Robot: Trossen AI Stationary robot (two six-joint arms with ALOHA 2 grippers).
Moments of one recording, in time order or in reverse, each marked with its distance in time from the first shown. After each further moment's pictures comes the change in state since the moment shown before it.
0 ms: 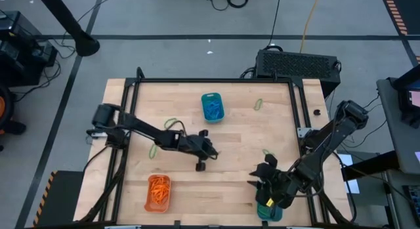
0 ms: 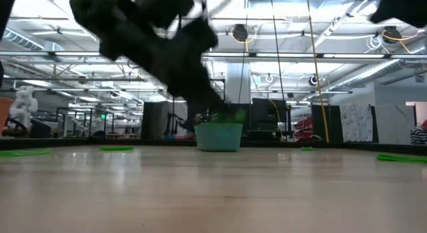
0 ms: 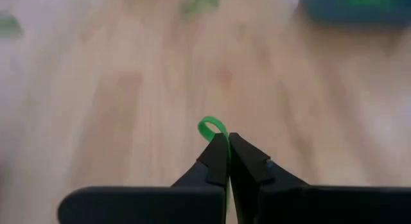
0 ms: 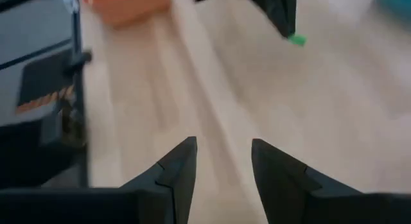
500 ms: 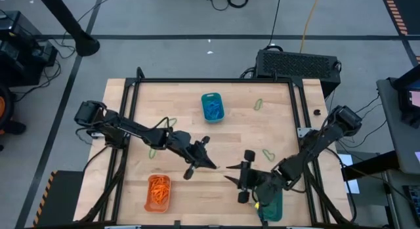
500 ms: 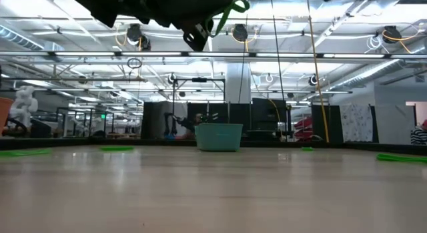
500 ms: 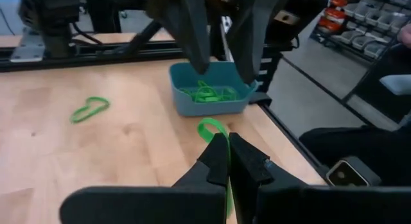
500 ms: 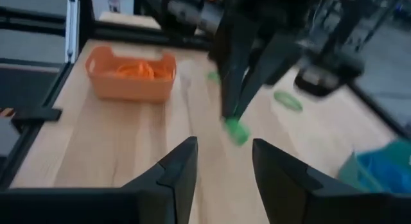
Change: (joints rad) left arm -0.051 -0.213 0.001 0.082 0.316 -0.007; right arm -0.127 0.130 0.000 0.554 0.214 -0.792
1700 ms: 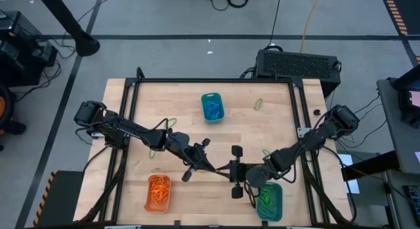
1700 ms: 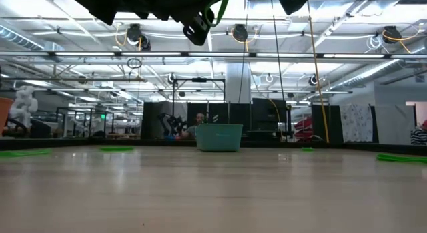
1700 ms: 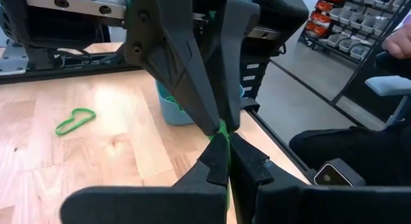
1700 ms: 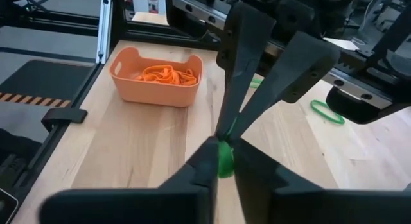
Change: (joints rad) left arm -0.023 -0.001 0.000 0.026 0.023 0.008; right arm -0.142 0.019 0.000 0.124 -0.288 -0.134
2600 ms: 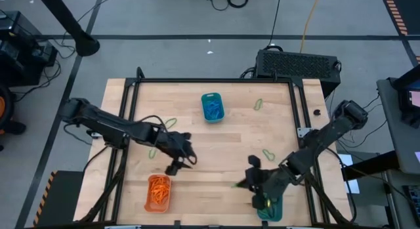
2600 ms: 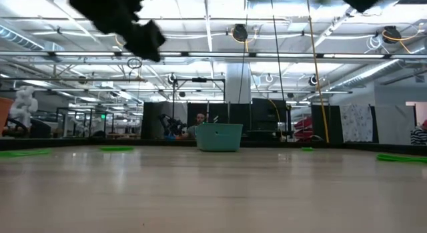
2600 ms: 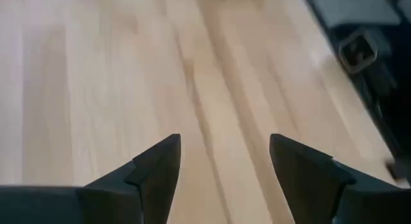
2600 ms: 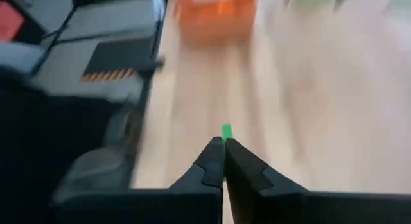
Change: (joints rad) left arm -0.006 -0.221 0.030 -0.758 -0.128 0.006; right arm 0.143 -0.141 0.001 -0.352 -0.143 0.449
